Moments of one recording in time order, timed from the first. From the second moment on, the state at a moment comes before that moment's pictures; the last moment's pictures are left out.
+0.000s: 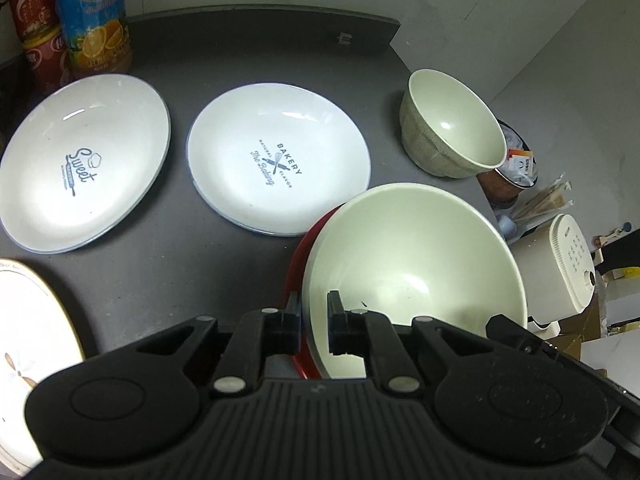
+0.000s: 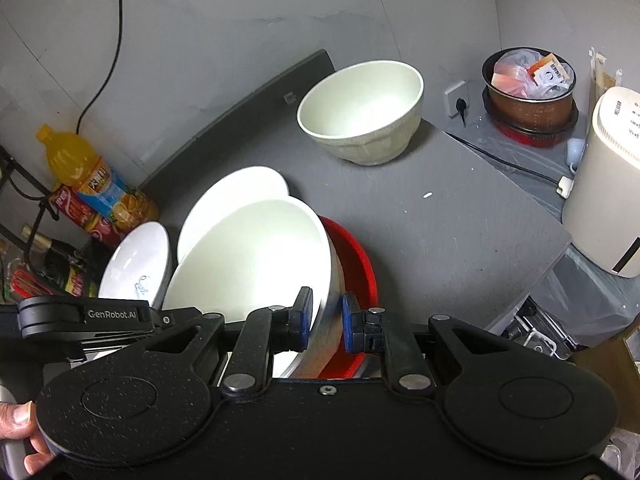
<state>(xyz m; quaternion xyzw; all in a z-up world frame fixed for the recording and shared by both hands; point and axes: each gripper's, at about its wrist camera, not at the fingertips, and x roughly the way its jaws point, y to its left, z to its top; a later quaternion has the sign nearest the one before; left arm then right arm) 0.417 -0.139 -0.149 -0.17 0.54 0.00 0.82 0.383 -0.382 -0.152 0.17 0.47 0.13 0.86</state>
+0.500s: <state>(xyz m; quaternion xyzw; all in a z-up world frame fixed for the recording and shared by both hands) 0.419 -0.137 -0.151 -0.18 0.57 -0.01 0.80 0.393 -0.382 -0.161 0.16 0.47 0.11 0.86</state>
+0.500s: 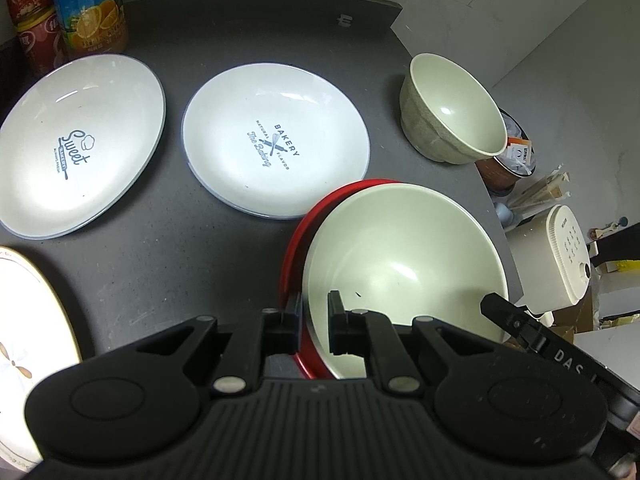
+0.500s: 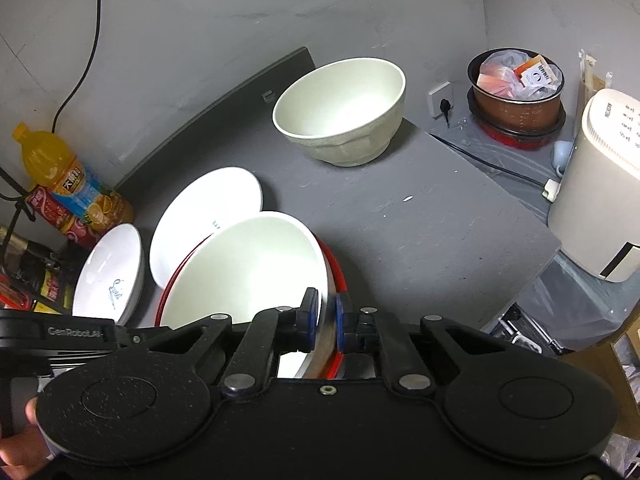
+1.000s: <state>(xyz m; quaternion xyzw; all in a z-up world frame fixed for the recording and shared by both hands) 0.411 -0.122 -0.129 -0.17 0.55 -0.01 0.82 0.388 -0.379 -0.150 0.14 0.46 0.09 0.87</state>
